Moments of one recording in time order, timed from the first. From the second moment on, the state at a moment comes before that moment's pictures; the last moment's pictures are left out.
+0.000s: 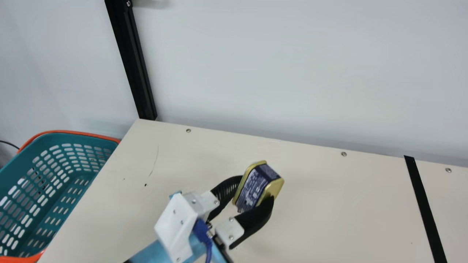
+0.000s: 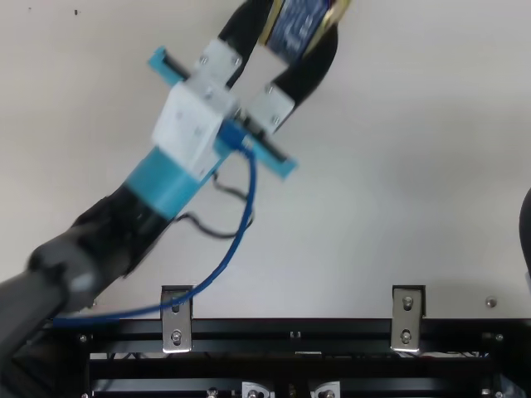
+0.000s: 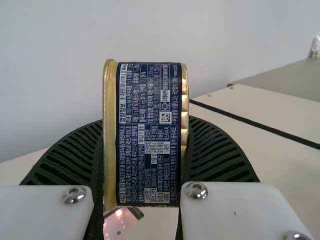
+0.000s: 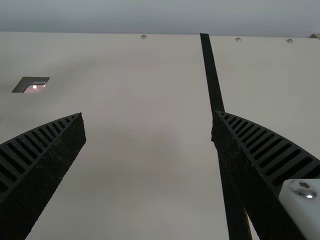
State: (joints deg) left arm -31.1 101.6 -24.2 7.2 -69.6 -5.3; right arm -3.9 13.5 -20.3 5.0 38.2 -6.4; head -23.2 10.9
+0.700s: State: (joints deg) left arm -29.4 71.4 -31.7 44.5 -28.4 -31.7; right arm -3.9 13.5 -20.3 5.0 38.2 -6.4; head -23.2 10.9
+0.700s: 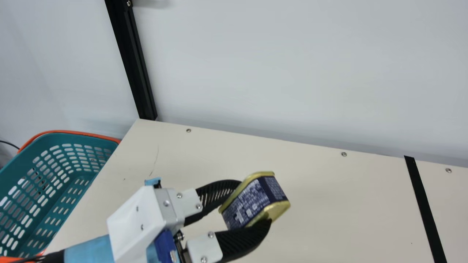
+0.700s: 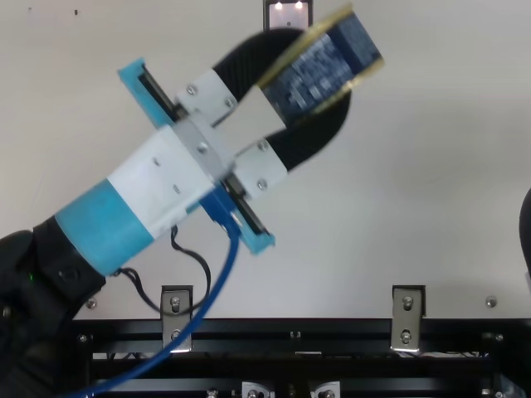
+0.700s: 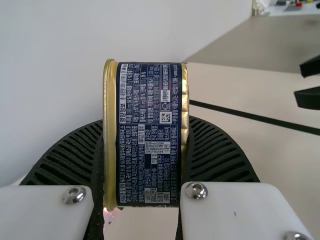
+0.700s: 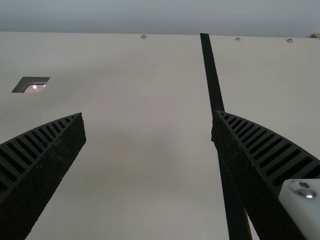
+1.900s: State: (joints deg) left arm -27.2 78.6 -26.0 99.8 -23.3 -54.2; right arm -3.9 13.5 -20.3 5.0 38.2 -6.4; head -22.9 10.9
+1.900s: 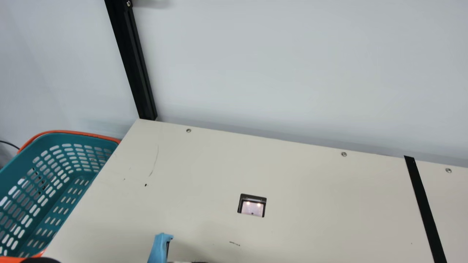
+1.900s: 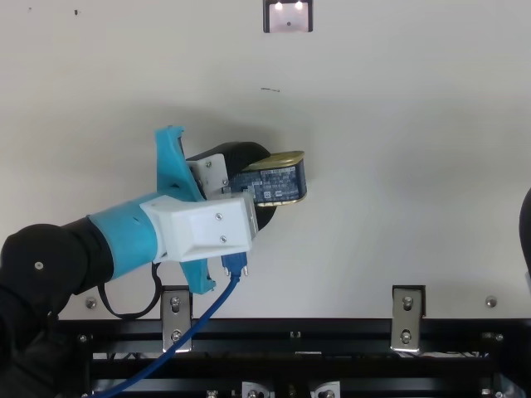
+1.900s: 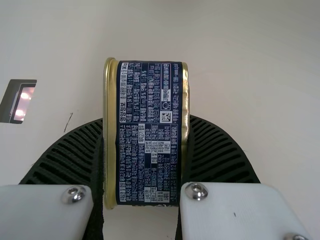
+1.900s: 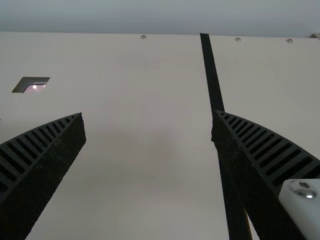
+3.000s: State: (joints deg) left arm -43.7 84.6 -28.9 100.1 -14.6 -55.6; right arm -3.9 13.5 -20.3 5.0 38.2 -6.4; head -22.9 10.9
